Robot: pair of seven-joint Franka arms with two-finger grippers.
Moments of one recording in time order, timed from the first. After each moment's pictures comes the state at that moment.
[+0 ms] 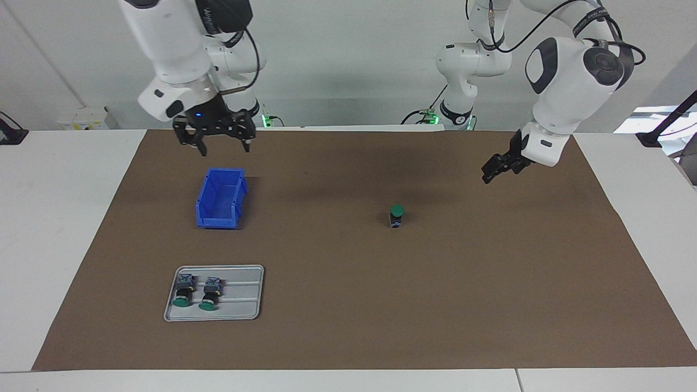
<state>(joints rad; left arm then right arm) -0.09 -0.05 -0.06 -1.85 -0.08 1.69 -0.37 0.24 0.06 0.08 -1.55 0.04 1.59 0.28</state>
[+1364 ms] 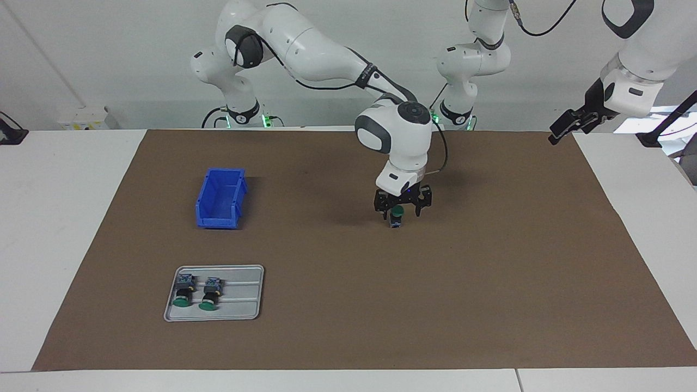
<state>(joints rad) 0.03 -0.03 -0.04 -1.55 0.01 1.38 -0.23 0.72 0.70 0.08 -1.30 -0.15 2.13 0.79</state>
